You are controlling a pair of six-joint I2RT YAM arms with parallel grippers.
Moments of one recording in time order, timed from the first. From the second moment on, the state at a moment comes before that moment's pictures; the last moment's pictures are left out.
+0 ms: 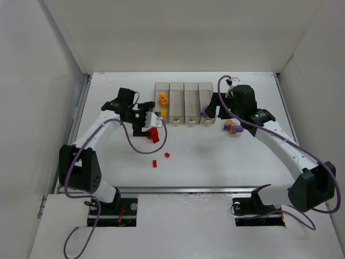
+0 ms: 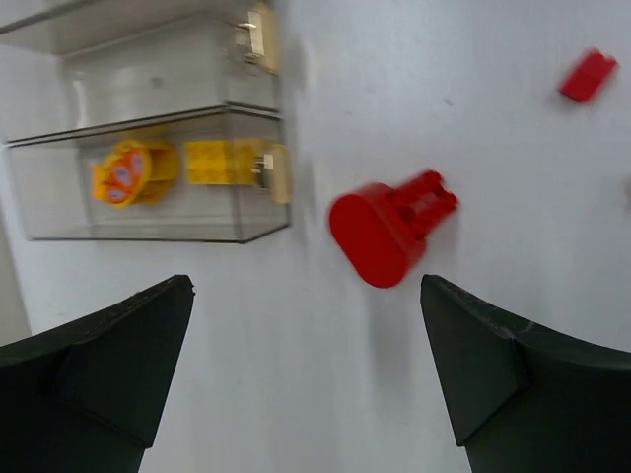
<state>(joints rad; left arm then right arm) -0.24 1.49 1.20 -0.70 0.63 1.34 0.38 1.32 1.14 -0.36 -0.08 0.36</state>
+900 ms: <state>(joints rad) -0.50 1.76 1.22 -0.94 0.12 1.91 0.45 1.23 1.02 -0.39 -0.08 0.37</state>
